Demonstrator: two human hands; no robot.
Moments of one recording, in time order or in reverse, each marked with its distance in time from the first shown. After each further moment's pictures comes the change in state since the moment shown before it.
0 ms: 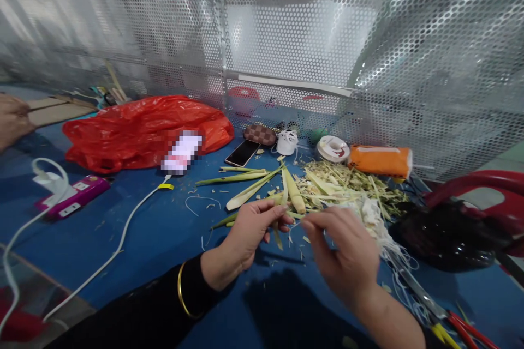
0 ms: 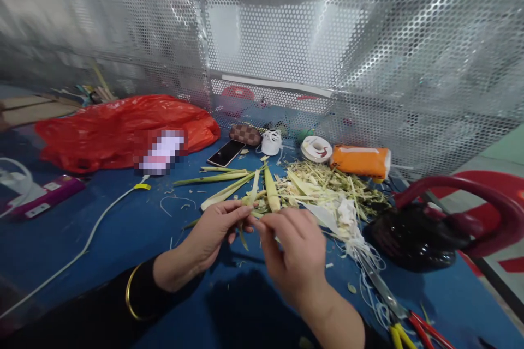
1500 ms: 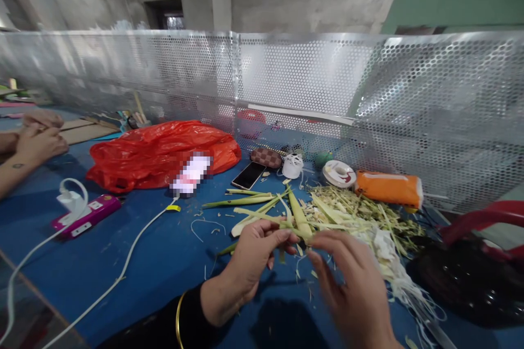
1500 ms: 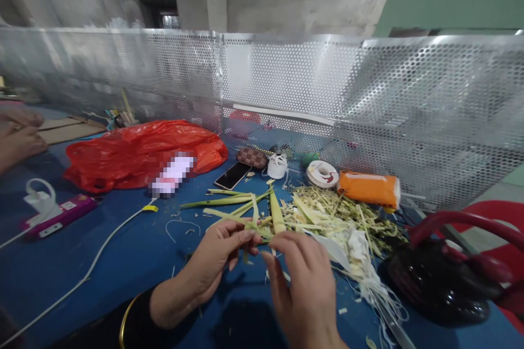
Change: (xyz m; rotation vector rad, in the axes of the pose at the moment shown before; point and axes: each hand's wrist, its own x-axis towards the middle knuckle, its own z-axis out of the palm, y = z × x) left_hand -0.004 0.012 0.000 -0.076 0.057 0.065; right_hand -0.004 0.010 0.005 -0.051 -0.026 -0.025
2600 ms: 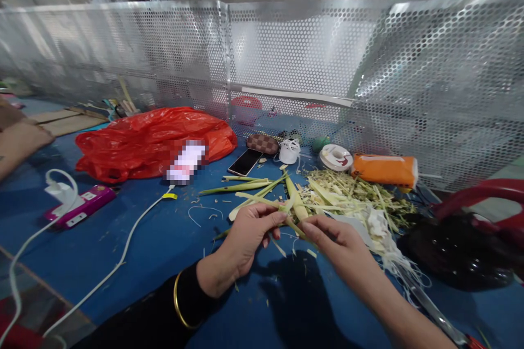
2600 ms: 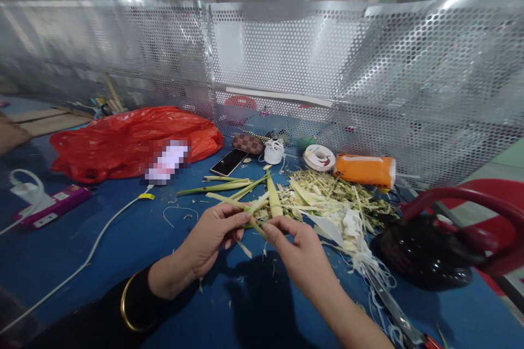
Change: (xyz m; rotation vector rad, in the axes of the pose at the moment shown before) left_hand 0.005 0.002 -0.004 0.067 -0.007 -0.057; right_hand 0.018 0.005 -0.008 0.556 -0.399 0.620
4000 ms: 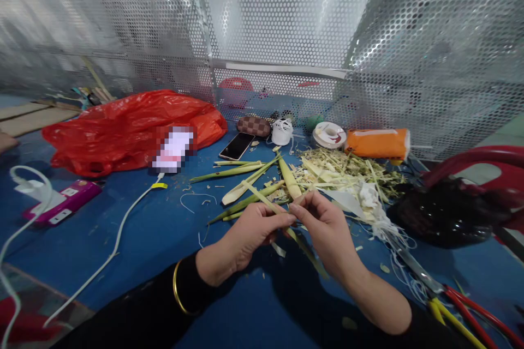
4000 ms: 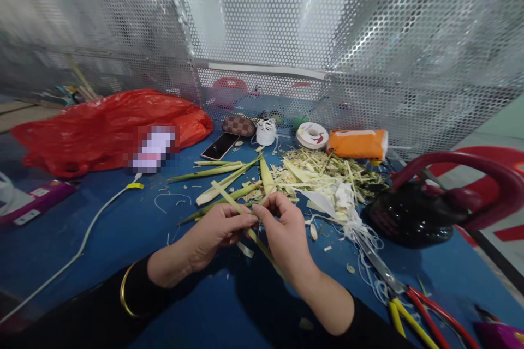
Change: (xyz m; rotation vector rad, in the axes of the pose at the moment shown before) left_hand -0.009 -0.008 0.011 0.139 -0.203 -0.172; right_hand -0.003 0.011 0.026 0.252 0.252 0.024
